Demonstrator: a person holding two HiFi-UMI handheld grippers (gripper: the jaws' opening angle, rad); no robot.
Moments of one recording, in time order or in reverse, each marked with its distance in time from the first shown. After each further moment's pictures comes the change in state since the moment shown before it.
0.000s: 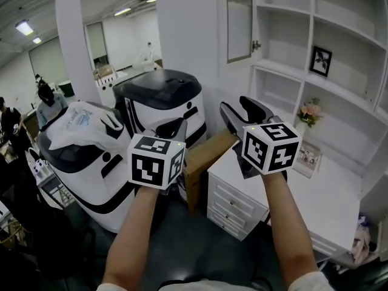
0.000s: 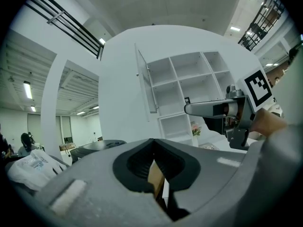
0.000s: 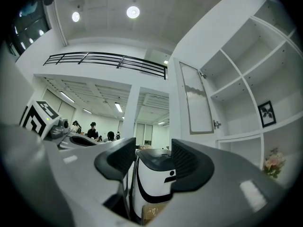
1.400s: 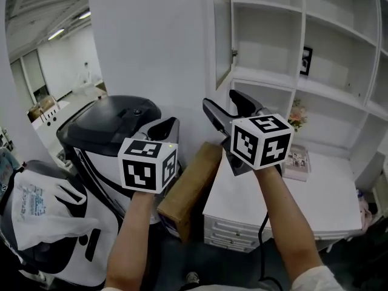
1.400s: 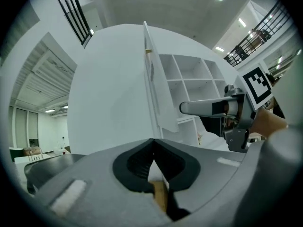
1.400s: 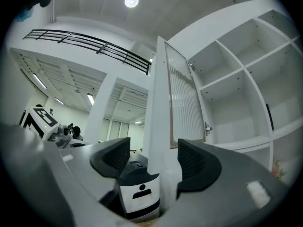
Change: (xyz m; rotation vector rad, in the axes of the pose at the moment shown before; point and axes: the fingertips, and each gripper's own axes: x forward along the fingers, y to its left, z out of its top) left arm 0.244 0.101 0.026 -0.003 -0.099 -0.323; right arm 0.194 -0.127 -0.007 -0.039 0.002 -0.302
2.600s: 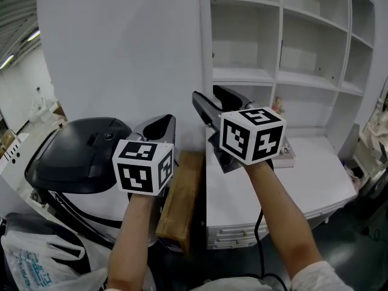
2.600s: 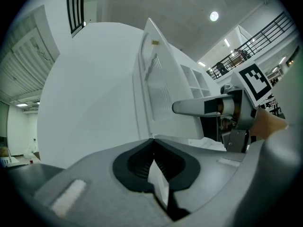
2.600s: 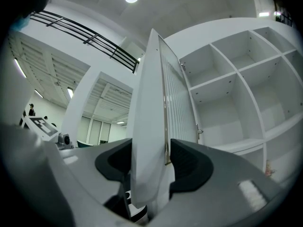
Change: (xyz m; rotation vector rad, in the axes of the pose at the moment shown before) left arm 0.083 0.030 0.009 0.001 -0.101 -0.291; right arm 0.062 -0.025 0.001 -0.009 -0.016 -0.240
